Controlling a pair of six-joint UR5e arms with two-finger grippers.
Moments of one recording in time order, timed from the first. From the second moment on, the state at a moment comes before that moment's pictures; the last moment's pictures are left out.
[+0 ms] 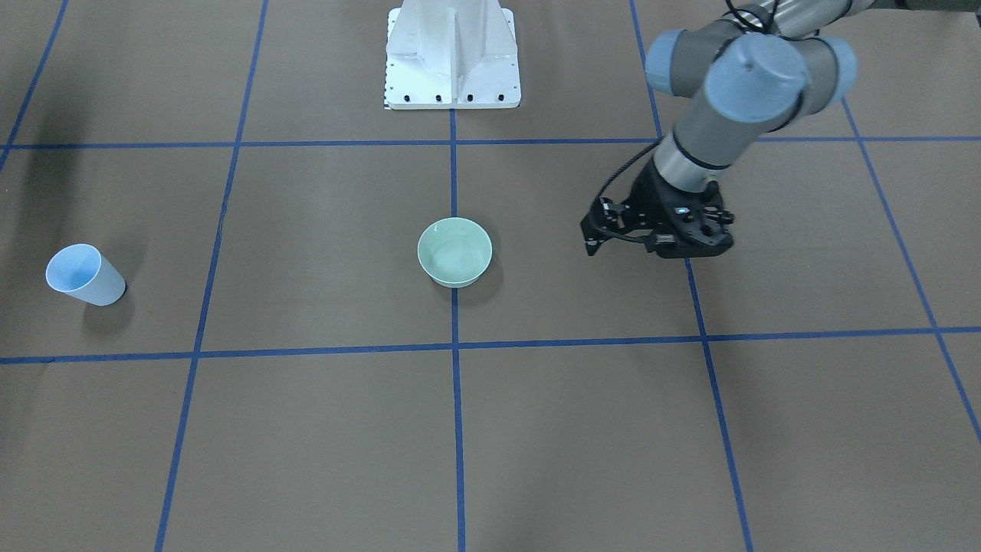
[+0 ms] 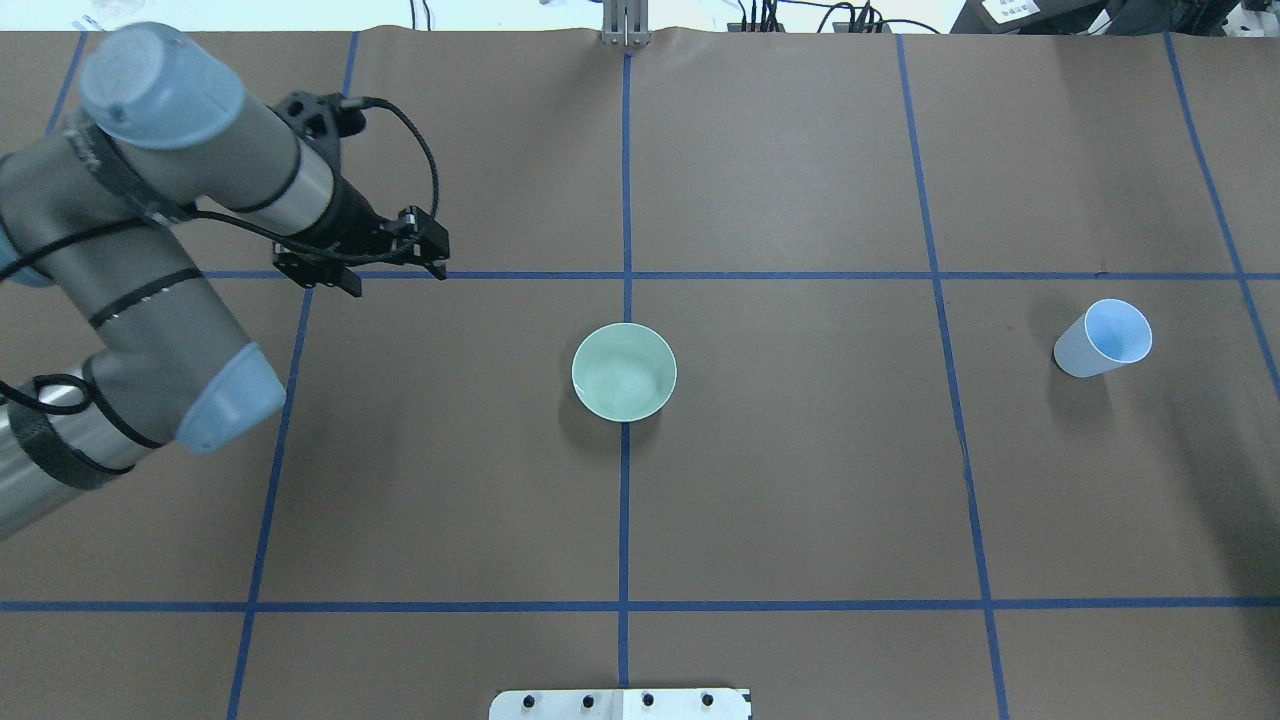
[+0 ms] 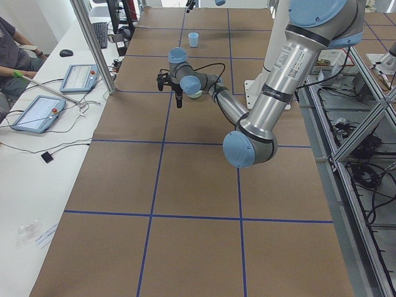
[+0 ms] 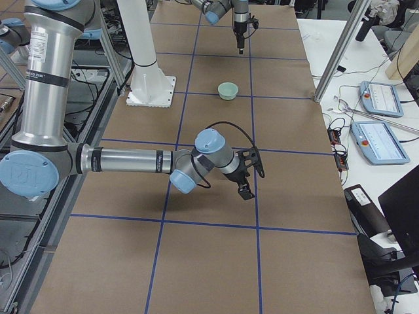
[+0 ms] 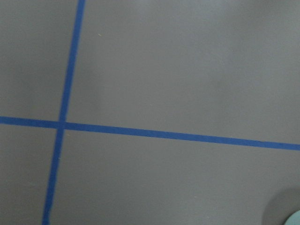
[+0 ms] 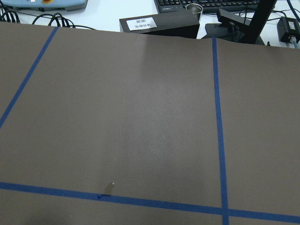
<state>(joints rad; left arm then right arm) -0.76 -2.11 -1.73 -1.74 -2.11 -1.23 1.37 -1.73 1.70 -0.81 2.12 0.45</state>
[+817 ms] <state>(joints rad) -0.58 -2.31 -1.45 -1.80 -2.06 -1.30 1.50 -1.57 1.71 -1.46 2.36 0.07</state>
